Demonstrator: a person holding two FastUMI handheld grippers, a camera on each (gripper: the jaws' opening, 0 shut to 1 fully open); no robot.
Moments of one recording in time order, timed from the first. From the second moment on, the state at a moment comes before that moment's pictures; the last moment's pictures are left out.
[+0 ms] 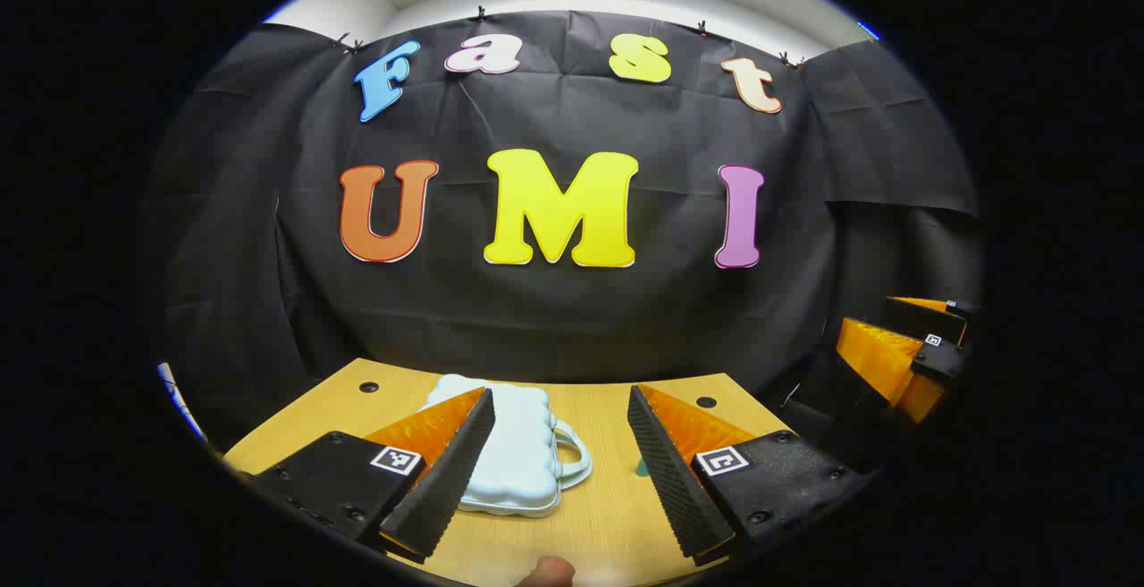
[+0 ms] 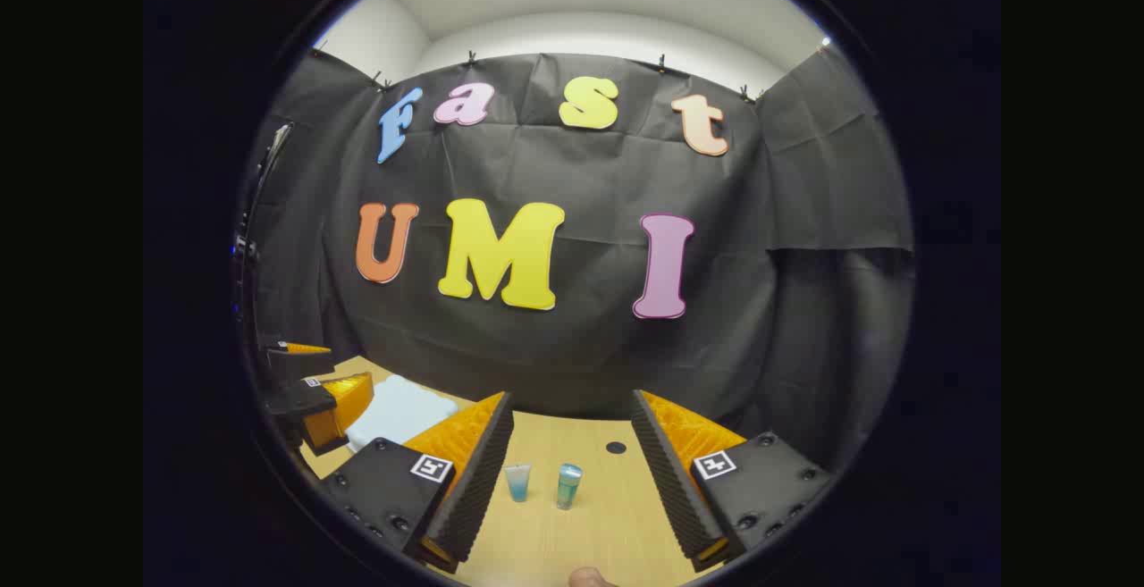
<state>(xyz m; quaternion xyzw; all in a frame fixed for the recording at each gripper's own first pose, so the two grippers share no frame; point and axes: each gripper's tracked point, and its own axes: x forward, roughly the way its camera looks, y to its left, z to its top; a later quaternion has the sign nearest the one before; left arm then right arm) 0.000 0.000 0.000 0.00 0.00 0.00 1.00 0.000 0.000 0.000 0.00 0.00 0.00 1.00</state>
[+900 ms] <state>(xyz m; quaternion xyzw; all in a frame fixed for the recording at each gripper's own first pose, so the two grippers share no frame) 0.033 -0.006 -0.024 0.11 -0.01 0.02 0.99 0.013 -0.032 -0.012 -0.01 0.01 -0.01 1.00</state>
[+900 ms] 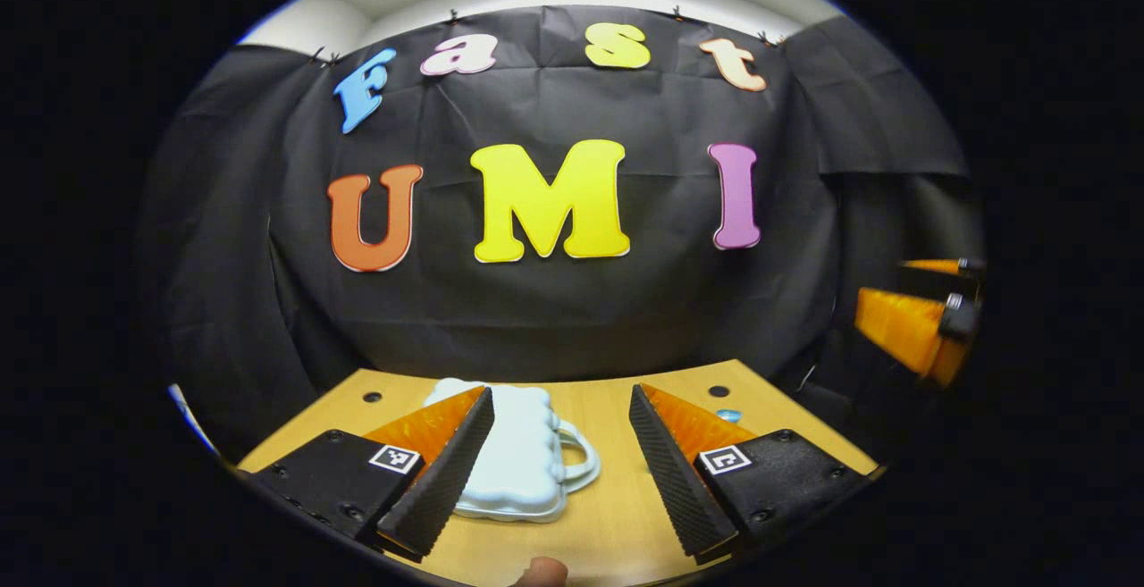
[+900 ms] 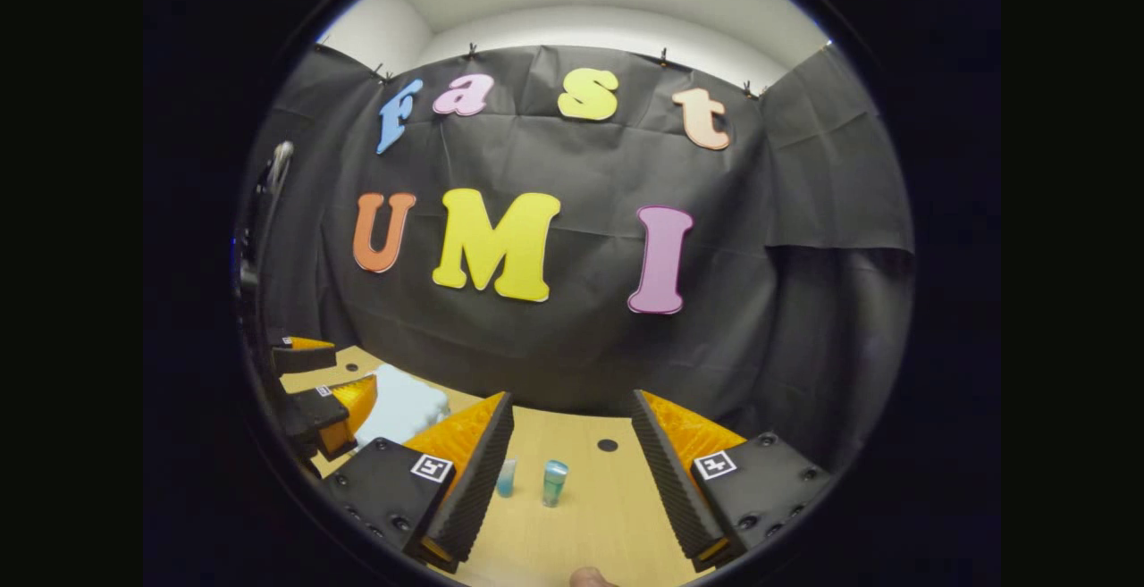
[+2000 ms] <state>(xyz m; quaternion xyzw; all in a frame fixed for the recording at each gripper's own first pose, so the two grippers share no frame) 0.162 -0.019 -0.199 0.60 0.09 0.01 0.80 0.056 -0.142 -0.113 0.04 0.12 -0.05 0.99</state>
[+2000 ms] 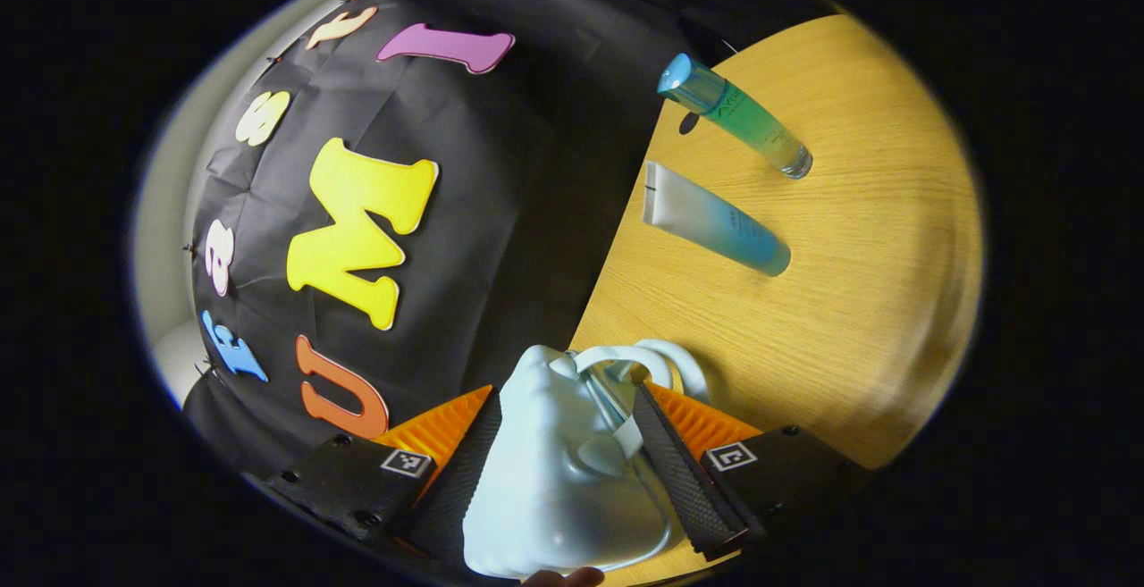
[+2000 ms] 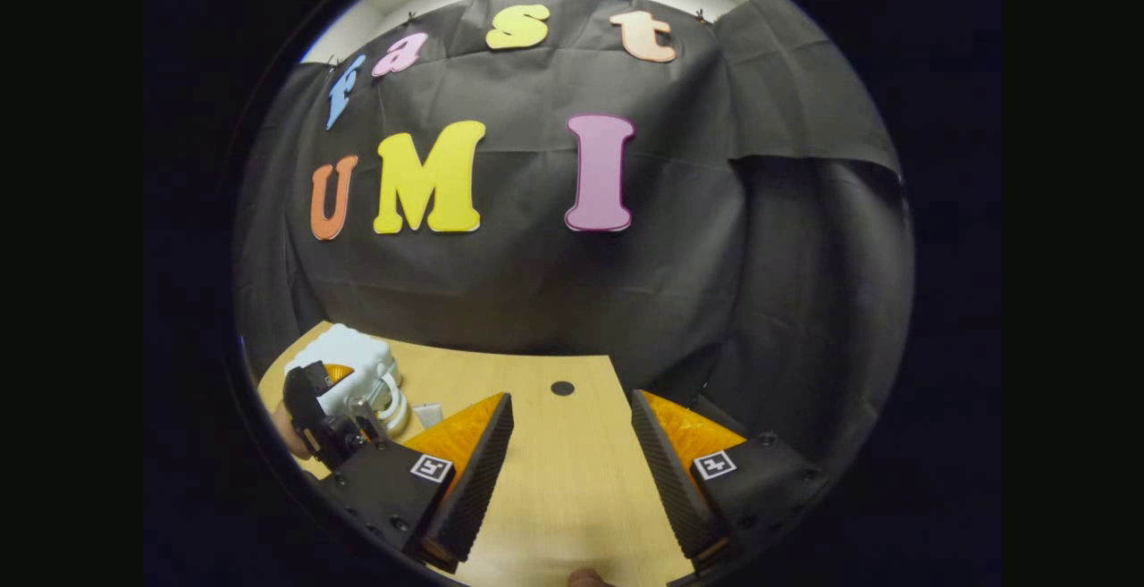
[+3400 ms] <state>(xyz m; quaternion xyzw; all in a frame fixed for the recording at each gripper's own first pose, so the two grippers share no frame) 0.146 0.026 -0.129 0.41 0.10 -0.01 0.91 0.057 -0.091 -0.096 0.04 0.12 -0.07 0.99</state>
